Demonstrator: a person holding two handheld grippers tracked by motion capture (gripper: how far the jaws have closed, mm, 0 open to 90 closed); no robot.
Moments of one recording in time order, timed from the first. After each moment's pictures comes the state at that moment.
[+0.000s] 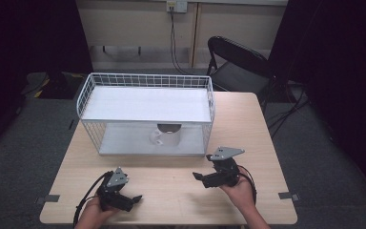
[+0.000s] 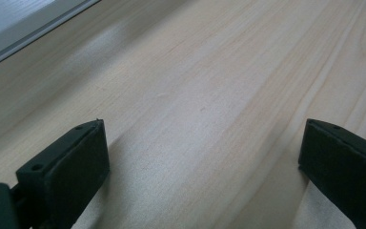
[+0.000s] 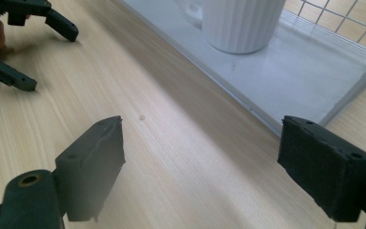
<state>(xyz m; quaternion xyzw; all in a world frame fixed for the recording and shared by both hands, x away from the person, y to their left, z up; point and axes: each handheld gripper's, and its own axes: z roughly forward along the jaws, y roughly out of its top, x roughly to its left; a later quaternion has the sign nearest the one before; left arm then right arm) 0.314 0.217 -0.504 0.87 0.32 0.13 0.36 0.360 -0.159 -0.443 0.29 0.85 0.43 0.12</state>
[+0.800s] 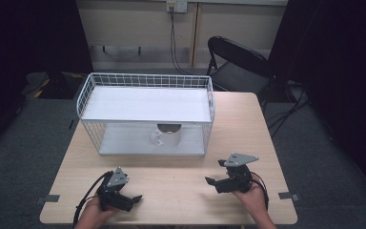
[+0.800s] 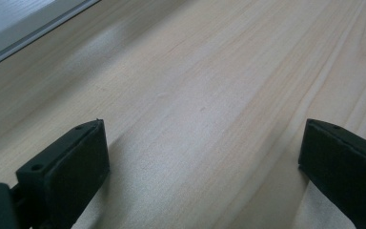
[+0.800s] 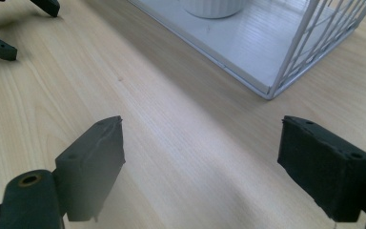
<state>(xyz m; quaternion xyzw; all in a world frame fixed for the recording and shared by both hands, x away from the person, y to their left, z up) 0.314 0.217 -0.504 0.87 0.32 0.13 0.36 0.351 -0.198 -0.462 0.31 0.84 0.43 0.12</state>
